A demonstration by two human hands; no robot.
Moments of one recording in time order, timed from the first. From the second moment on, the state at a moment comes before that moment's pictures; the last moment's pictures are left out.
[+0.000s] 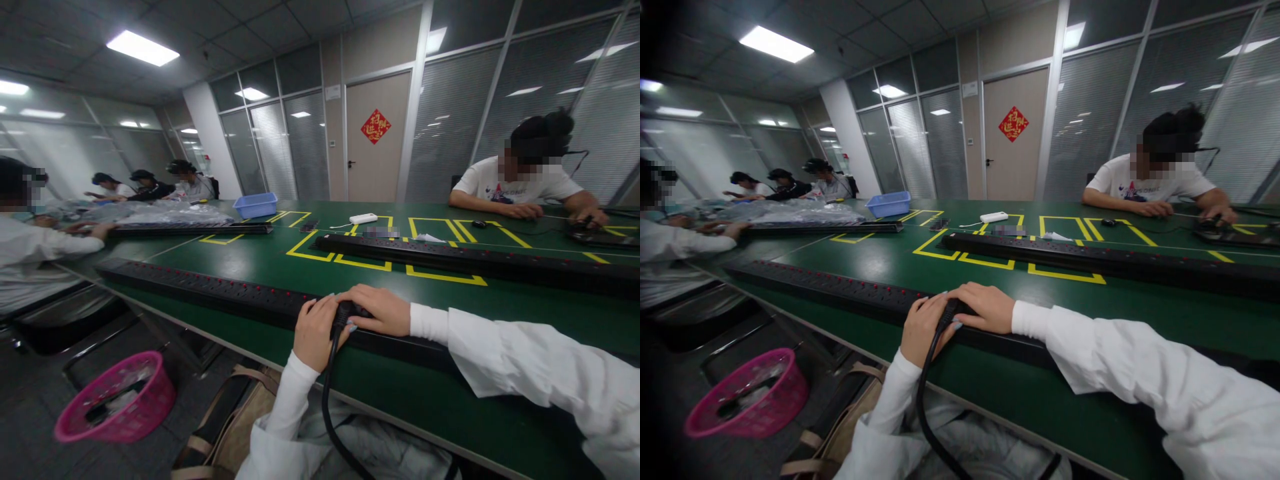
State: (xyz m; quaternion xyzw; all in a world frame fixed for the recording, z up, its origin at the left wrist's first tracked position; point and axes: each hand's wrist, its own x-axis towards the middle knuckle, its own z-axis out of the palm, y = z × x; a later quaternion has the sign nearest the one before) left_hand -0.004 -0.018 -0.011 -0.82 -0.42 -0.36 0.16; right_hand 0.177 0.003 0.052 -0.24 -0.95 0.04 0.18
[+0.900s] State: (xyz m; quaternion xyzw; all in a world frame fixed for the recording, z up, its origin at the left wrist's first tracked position) left_hand -0.004 -0.019 -0.012 -0.82 -0.42 -0.37 0.15; right_hand 0.177 0.001 0.053 -0.25 -0.95 0.04 0.18
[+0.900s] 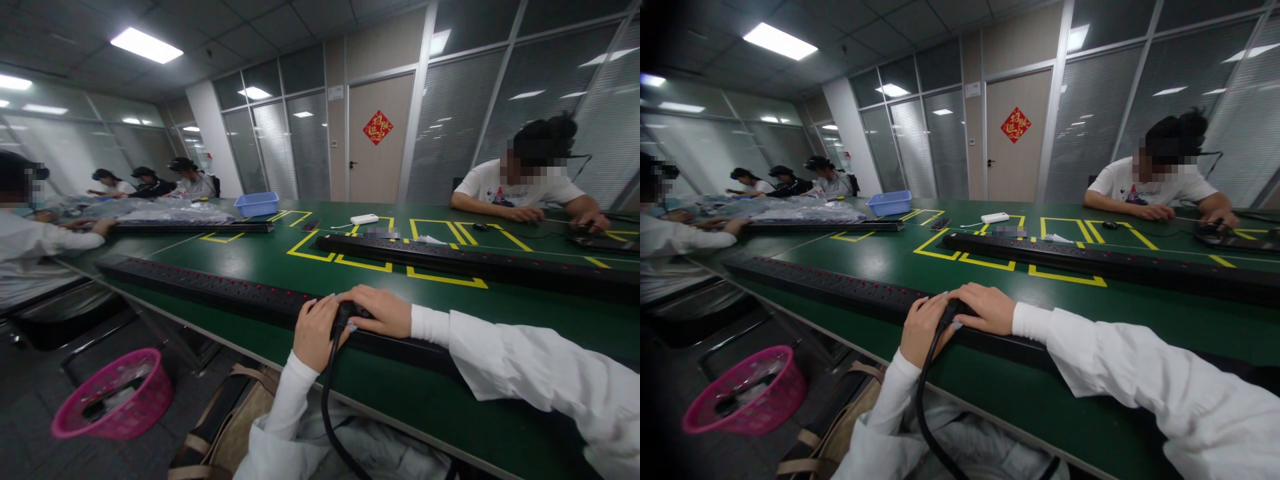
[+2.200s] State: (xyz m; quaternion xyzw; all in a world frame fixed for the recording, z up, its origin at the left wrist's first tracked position) left_hand -0.004 -0.018 -0.013 -0.82 -0.42 -0.36 0.14; right_hand 0.178 0.003 0.052 -0.24 -0.95 0.04 0.18
